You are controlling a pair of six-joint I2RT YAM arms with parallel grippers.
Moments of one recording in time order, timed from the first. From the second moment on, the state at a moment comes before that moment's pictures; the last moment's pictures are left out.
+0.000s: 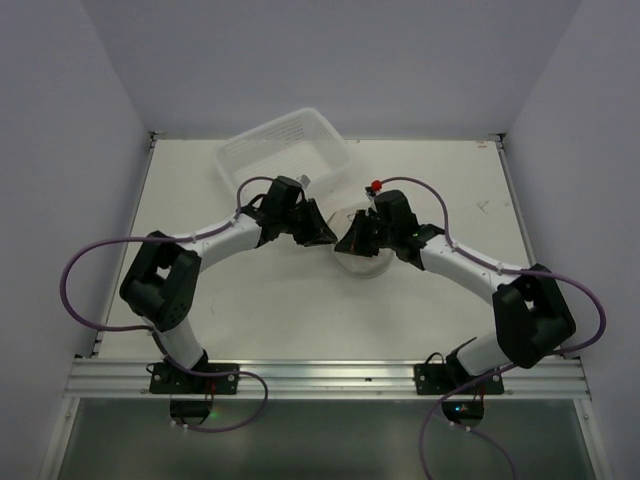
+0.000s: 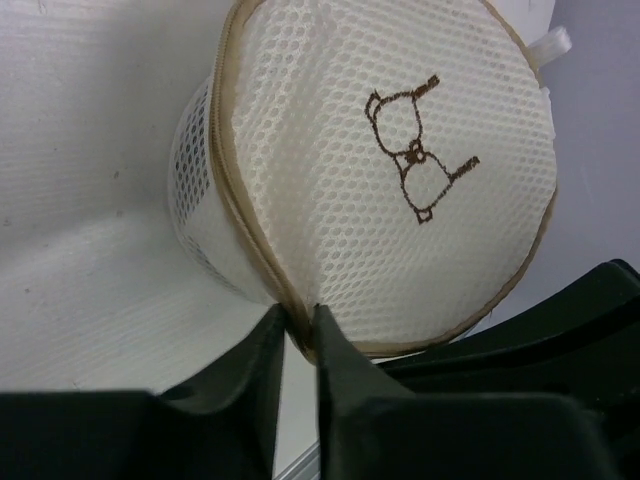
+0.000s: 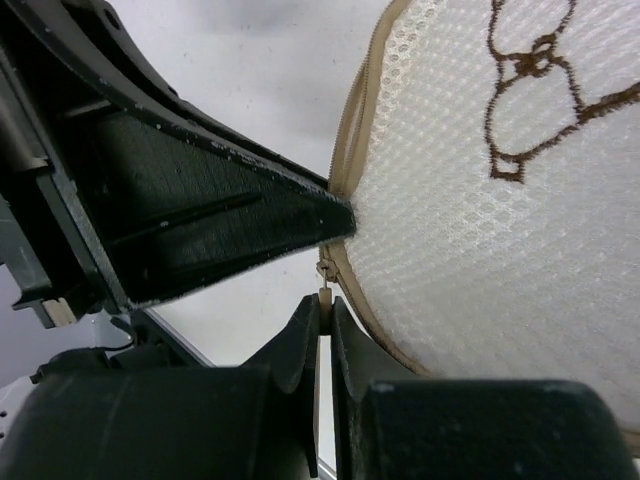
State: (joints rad) left arm -0.57 1.73 1.12 -0.16 0.37 -0.92; right arm 0.56 1.48 0.91 -0.13 -0.30 0.77
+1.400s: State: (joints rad) left arm -0.49 1.81 1.23 -0.30 0.42 -0.75; right arm 0.54 1.37 0.84 -0.19 -0.26 0.75
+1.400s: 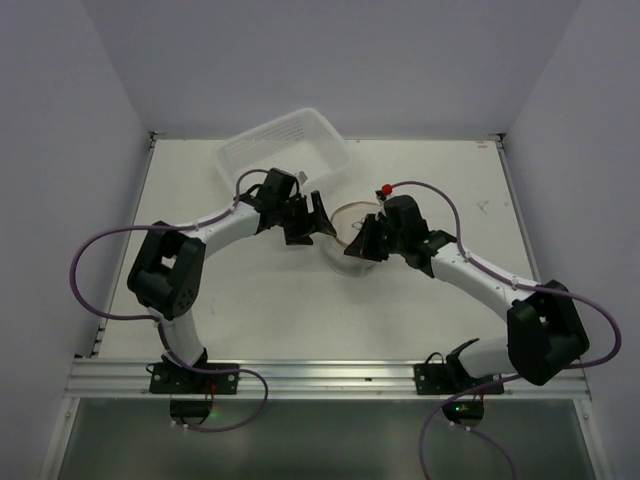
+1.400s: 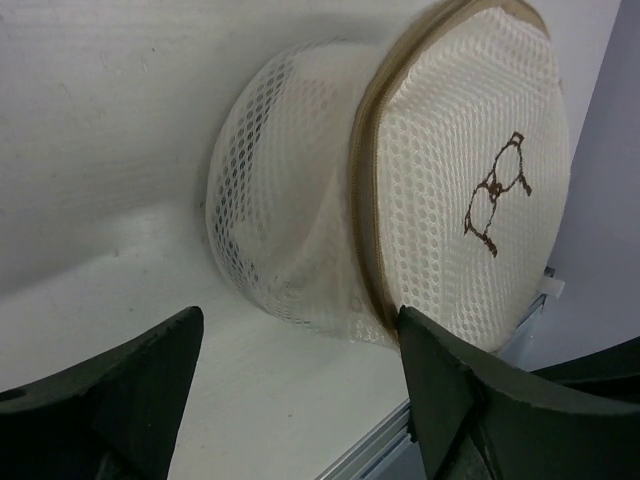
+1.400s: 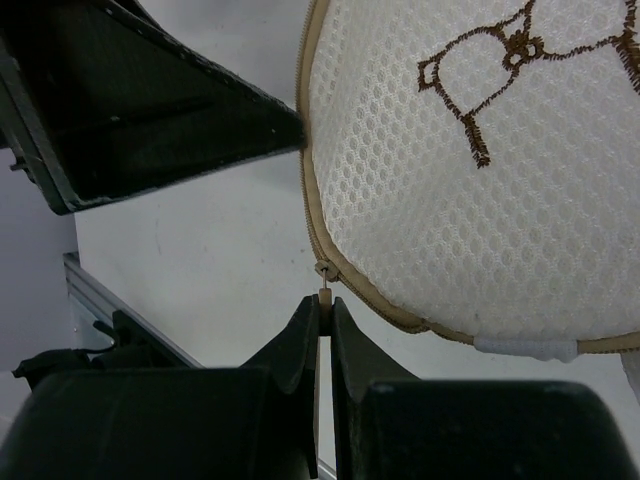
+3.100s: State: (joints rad) left arm -0.45 1.31 0.82 -0.08 0.25 -0.78; right arm 0.51 1.31 1.24 -0.51 -0.07 0.48
